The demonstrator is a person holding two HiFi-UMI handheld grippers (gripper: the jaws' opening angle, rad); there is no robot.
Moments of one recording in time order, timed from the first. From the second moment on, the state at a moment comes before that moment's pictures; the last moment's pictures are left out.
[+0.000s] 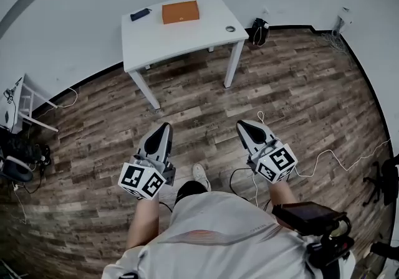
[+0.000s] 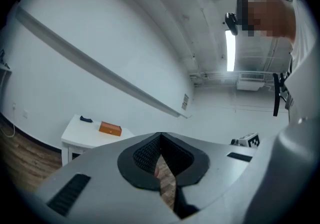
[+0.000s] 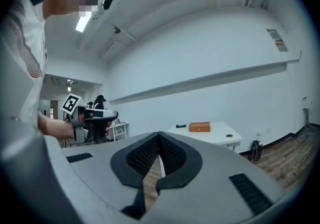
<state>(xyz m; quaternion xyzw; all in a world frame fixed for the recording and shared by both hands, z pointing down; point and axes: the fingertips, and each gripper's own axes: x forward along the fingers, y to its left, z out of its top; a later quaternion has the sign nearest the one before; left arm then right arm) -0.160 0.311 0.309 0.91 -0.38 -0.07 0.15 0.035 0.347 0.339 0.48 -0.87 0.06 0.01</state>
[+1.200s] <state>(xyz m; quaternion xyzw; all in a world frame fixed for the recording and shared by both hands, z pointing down) -0.126 0.056 0.334 0.91 -0.40 -0.03 0.13 0.059 0.079 0.350 0.46 -0.89 0.07 0.01</state>
